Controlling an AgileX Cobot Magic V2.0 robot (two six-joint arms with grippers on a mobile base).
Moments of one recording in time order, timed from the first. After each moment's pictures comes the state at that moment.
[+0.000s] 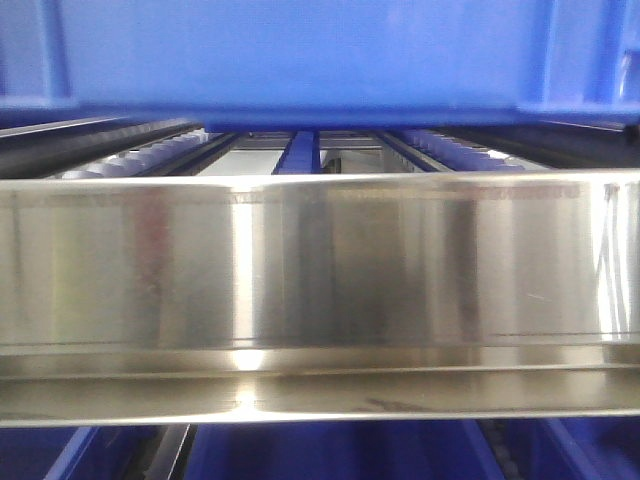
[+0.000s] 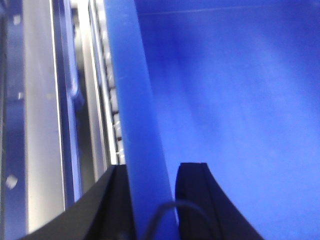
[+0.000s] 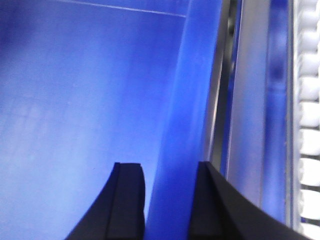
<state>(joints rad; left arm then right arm) -0.31 1.64 -1.95 0.03 1.25 -0.21 0.19 1.68 -1.95 0.12 1.27 0.10</state>
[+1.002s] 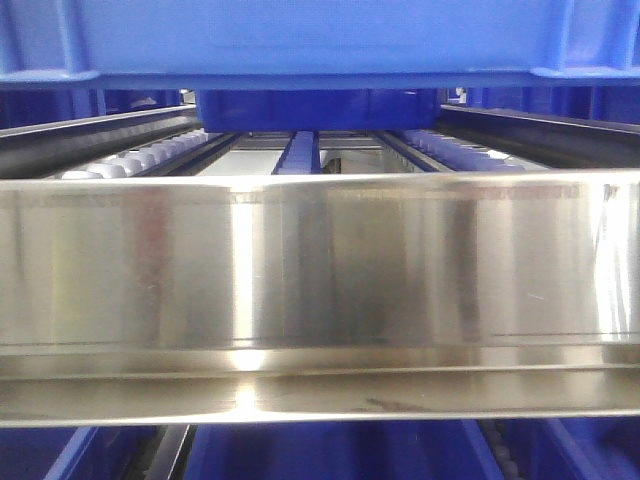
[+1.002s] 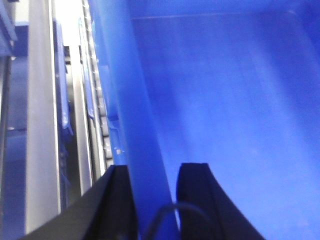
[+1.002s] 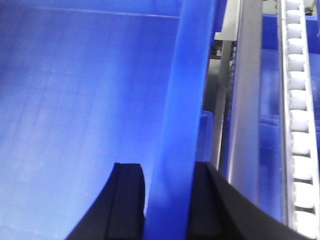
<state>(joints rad) -0.31 1.58 -1.95 0.01 1.22 -0.21 0.19 1.63 -1.95 0.12 1.20 0.10</state>
